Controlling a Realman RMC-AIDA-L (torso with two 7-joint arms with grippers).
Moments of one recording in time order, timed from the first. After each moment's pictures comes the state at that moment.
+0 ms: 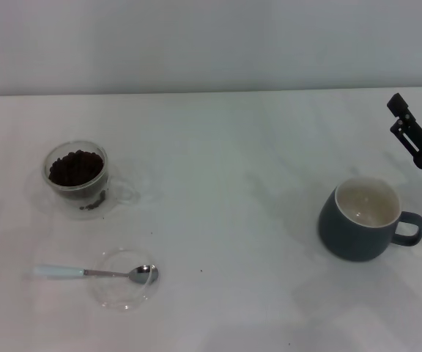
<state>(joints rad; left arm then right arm) -0.35 -2.08 0.33 -0.12 0.86 1.45 -0.17 0.29 2.02 -1.93 -0.17 0.21 -1.53 0.21</state>
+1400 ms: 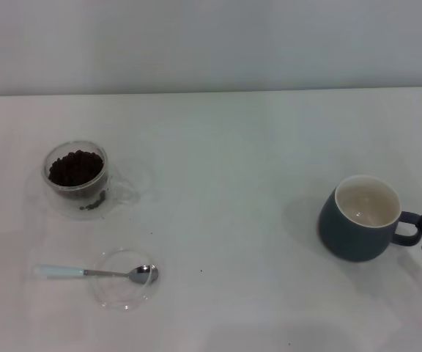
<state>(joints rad) -0.34 -2.08 0.33 -0.11 0.86 1.46 -0.16 0.14 2.01 -1.95 0.03 0.09 -1.60 0.22</state>
